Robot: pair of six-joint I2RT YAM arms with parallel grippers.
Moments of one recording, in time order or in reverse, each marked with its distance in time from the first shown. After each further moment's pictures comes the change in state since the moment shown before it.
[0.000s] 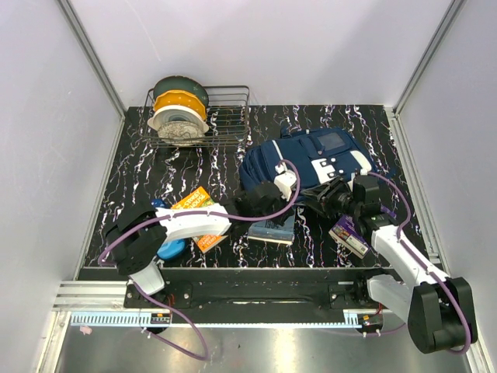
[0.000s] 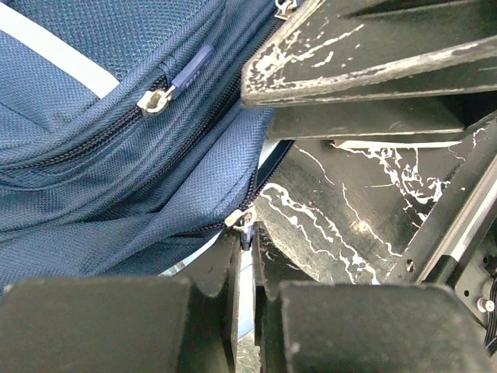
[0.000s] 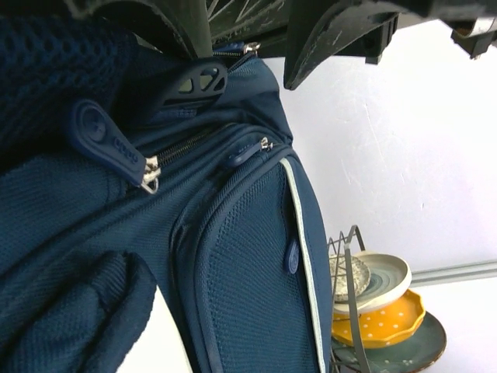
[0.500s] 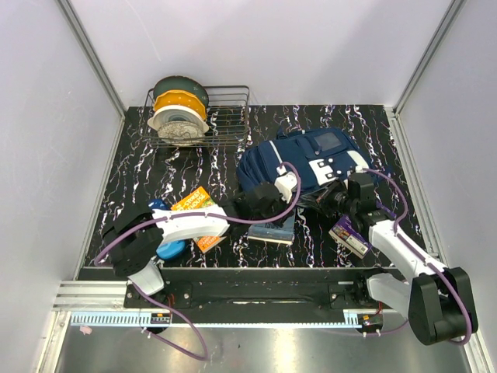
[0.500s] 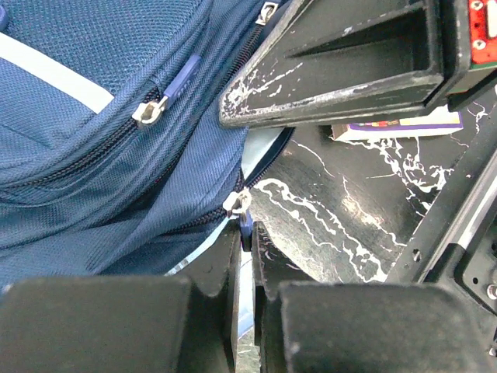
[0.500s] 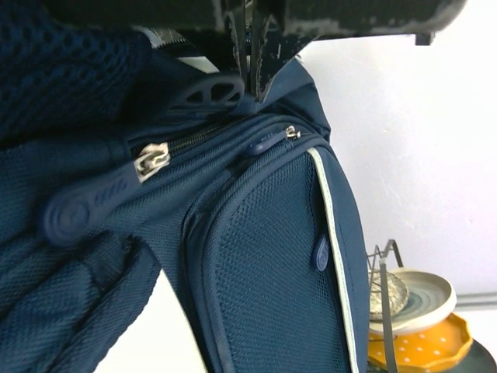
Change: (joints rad) left arm -0.009 -0.022 -0.009 0.001 0.000 0.056; right arm 0.032 0.065 0.017 0.004 0.050 -0.089
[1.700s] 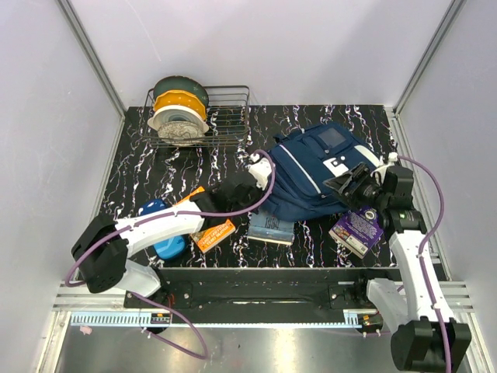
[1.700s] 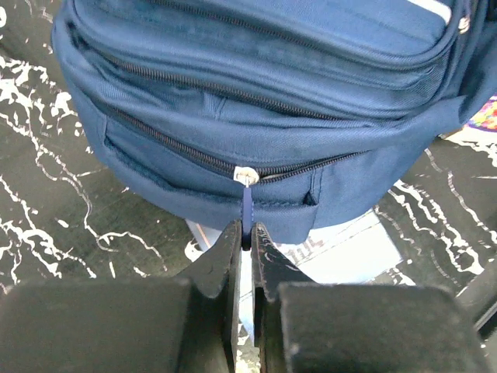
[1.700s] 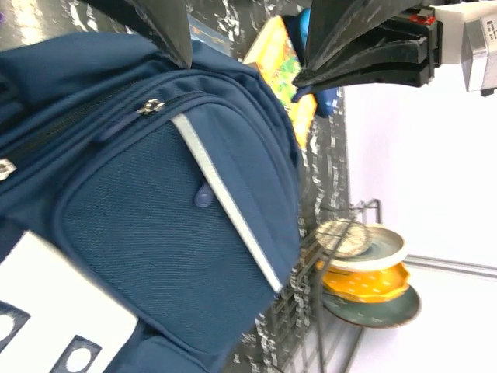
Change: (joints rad) left arm 0.133 -0.217 -0.058 -0.204 -0.121 0.120; right arm -0.275 -0.203 0.240 -0.438 -0.103 -0.378
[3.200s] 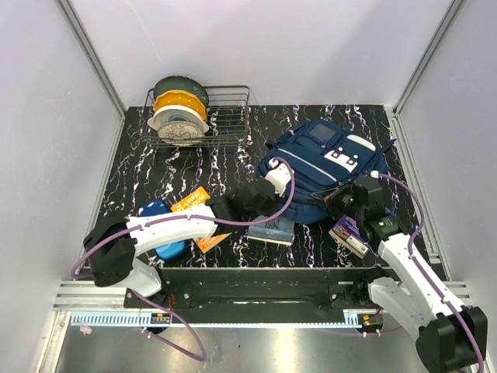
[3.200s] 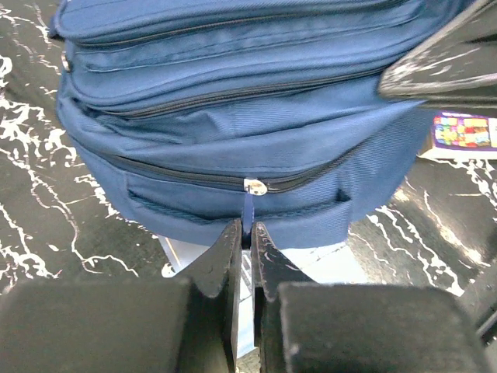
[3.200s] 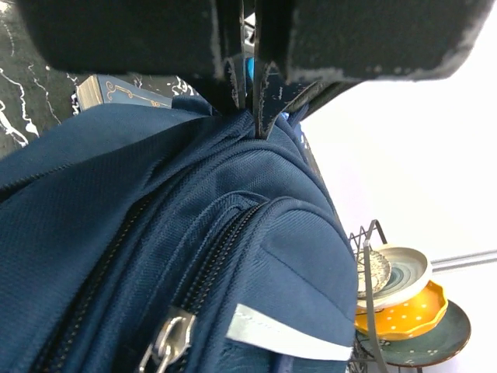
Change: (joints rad) left arm -0.153 0.076 0.115 -0.013 -0.158 0.008; right arm 0.330 -0.019 -0.180 0.151 0.333 0.524
